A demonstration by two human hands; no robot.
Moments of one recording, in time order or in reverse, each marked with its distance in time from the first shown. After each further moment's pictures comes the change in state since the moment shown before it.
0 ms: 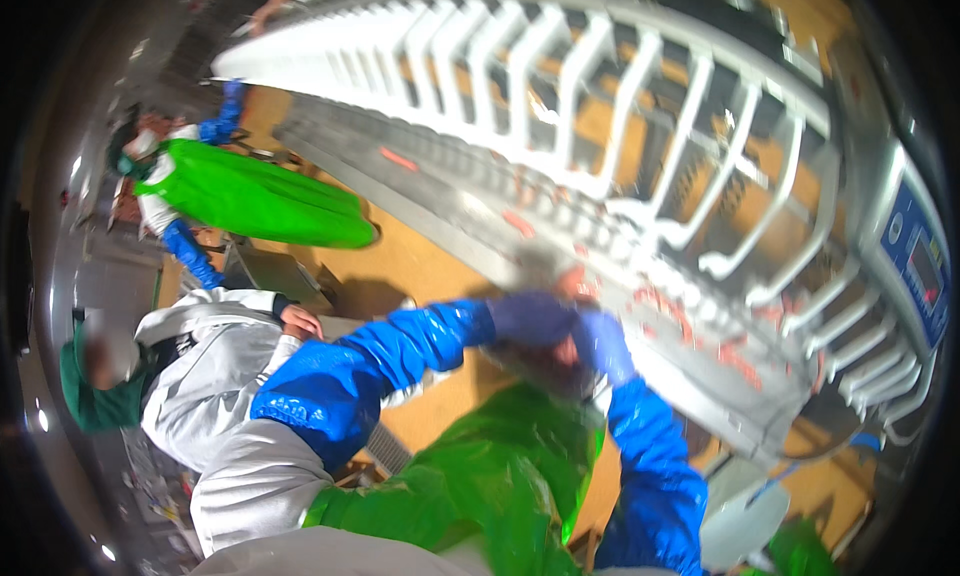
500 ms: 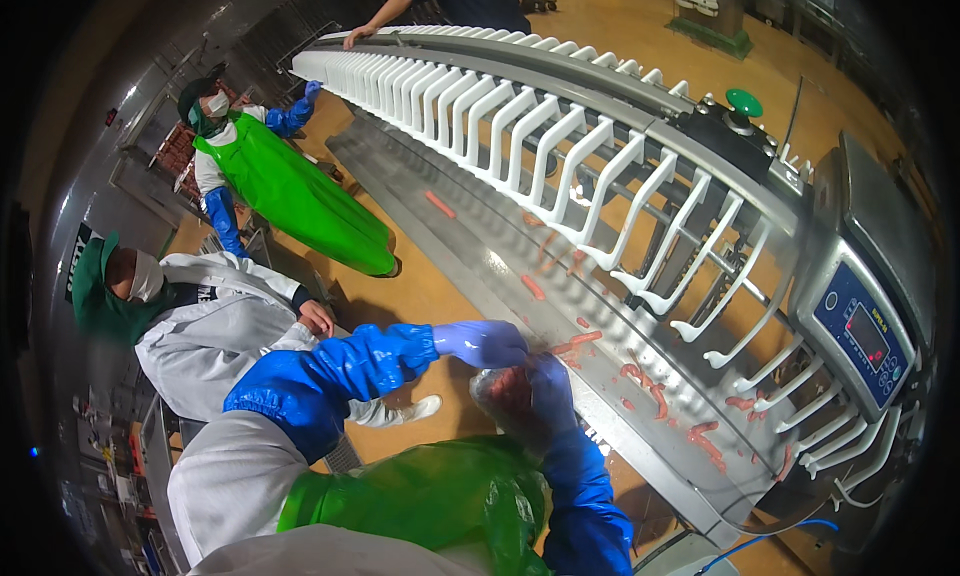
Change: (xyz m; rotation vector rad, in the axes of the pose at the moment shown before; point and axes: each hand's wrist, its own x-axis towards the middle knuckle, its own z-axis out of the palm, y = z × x) left_hand -0.092 0.014 -0.056 0.081 0.282 0.342; right_hand -0.004 -0.085 -0.002 0.403 0.385 -0.474
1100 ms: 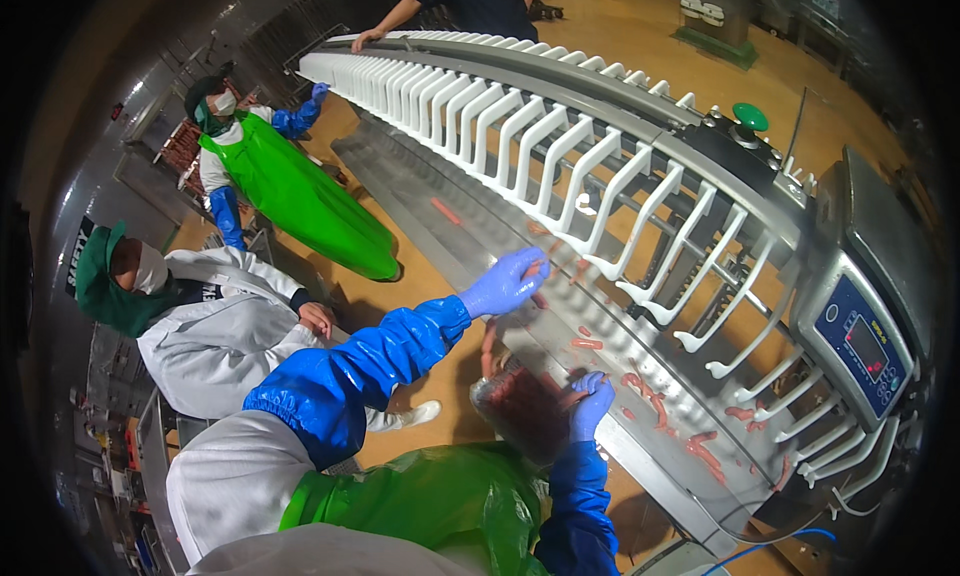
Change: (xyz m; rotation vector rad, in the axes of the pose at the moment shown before) left_hand 0.051 -0.019 -0.060 -0.286 0.599 -0.449; right_hand -0.055 0.108 0.007 1.001 0.777 0.490
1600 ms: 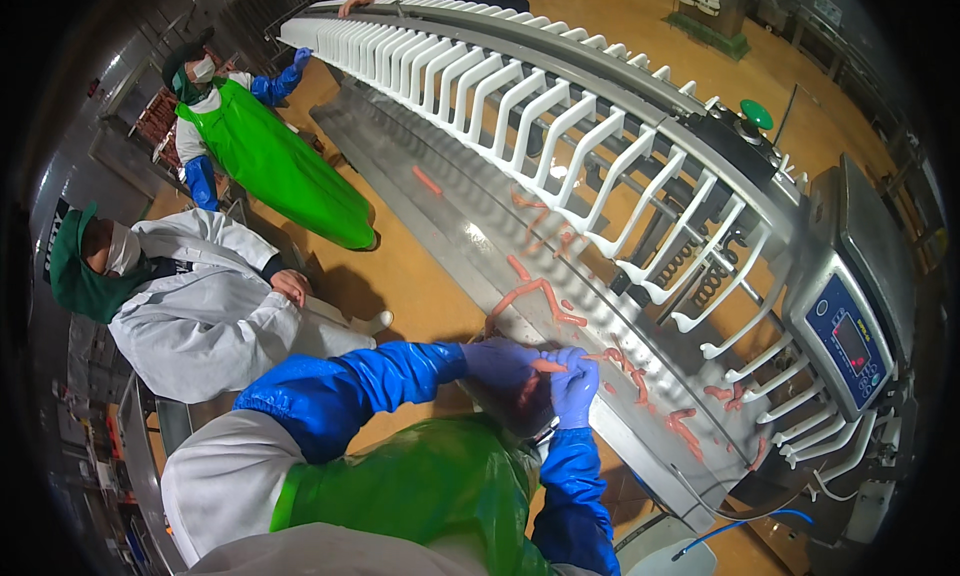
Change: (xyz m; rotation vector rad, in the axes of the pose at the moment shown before) left_hand -0.112 -0.007 0.090 0.320 -0.600 -0.052; right_hand -0.028 -0.060 0.047 0.339 -0.341 0.334
